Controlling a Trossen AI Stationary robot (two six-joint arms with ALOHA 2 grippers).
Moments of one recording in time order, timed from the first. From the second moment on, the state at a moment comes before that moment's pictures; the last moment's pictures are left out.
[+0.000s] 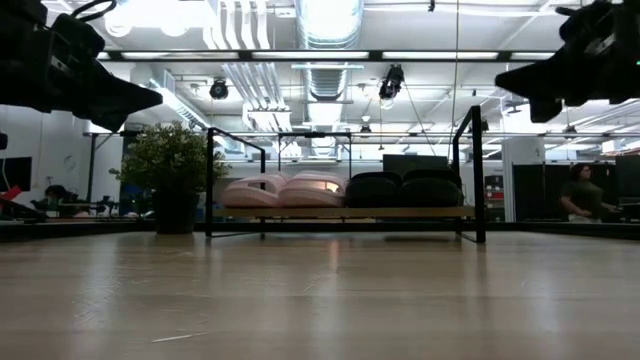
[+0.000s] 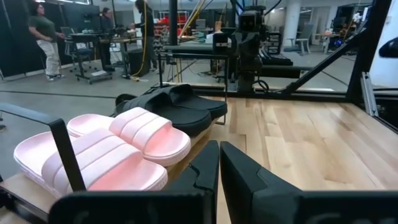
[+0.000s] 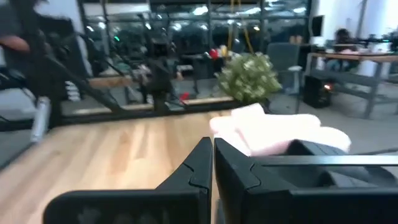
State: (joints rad) left arm 0.00 0.03 0.06 -0.11 -0.19 0.00; right arm 0.06 0.12 0.04 0.12 0.22 0.02
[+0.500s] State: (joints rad) left arm 0.00 0.03 0.06 -0.12 -0.16 -0.05; right arm 0.07 0.03 0.01 0.02 0.05 0.09
